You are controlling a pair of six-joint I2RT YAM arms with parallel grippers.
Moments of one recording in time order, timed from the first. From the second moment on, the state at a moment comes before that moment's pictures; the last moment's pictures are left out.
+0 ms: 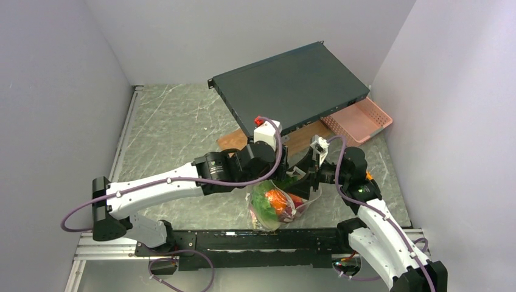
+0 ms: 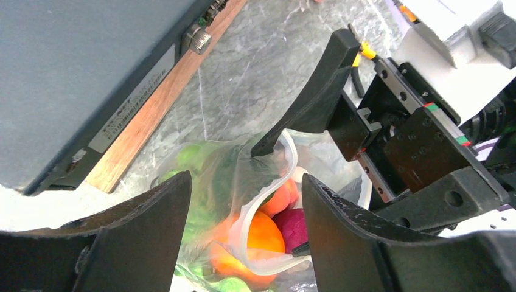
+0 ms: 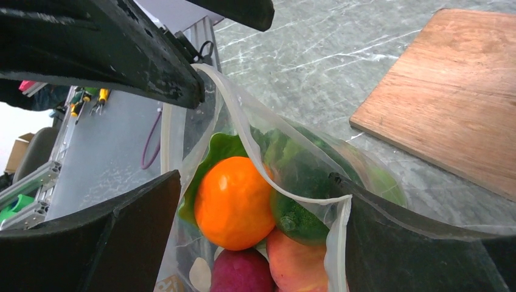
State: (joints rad) left arm -1.25 1.38 1.38 -0.53 -0.46 -0.66; right arm 0.28 0.72 0.44 0.05 -1.11 0.25
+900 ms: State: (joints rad) left arm -1.30 1.60 1.59 -0.88 -0.57 -0.58; right arm 0.28 0.70 0.43 0.05 -1.10 0.22
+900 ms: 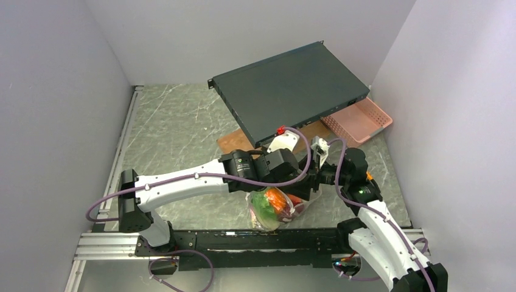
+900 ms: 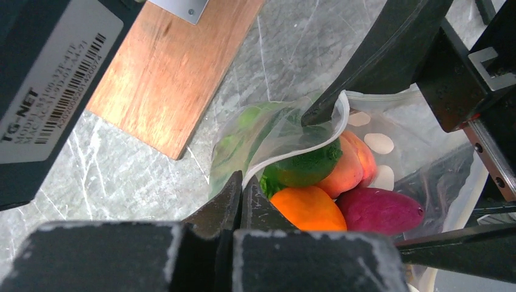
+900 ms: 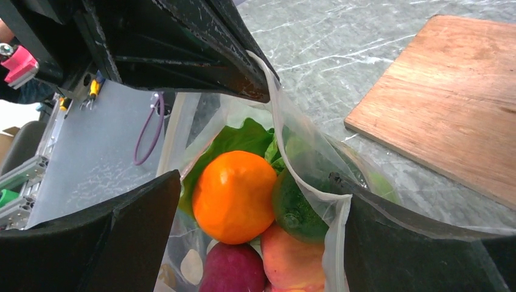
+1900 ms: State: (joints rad) left arm -1.22 1.58 1.52 -0.57 -0.56 -0.31; right arm 0.11 0.79 0.81 -0.78 -1.17 -0.76
